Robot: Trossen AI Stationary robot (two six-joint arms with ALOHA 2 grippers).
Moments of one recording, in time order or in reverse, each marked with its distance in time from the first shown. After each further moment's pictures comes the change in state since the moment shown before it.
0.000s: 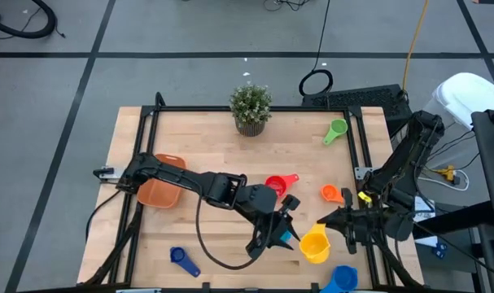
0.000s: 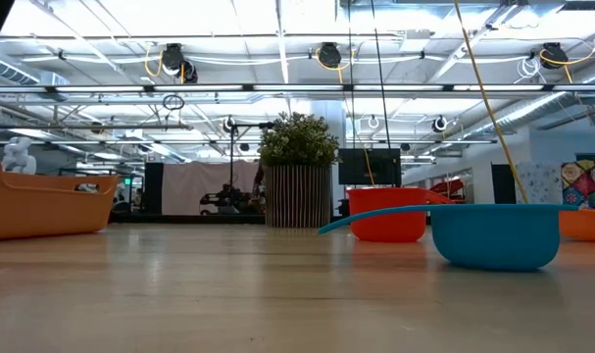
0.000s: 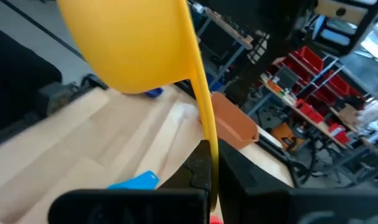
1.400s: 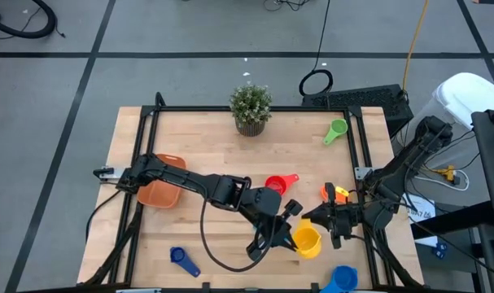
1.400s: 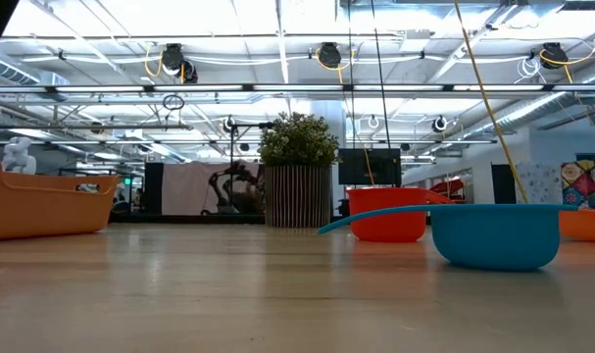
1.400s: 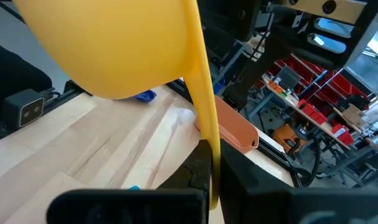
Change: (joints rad) left arm 0.011 0.036 0.001 0.000 0.052 0.041; right arm -0.214 0.057 -0.001 0.163 -0.237 -0.106
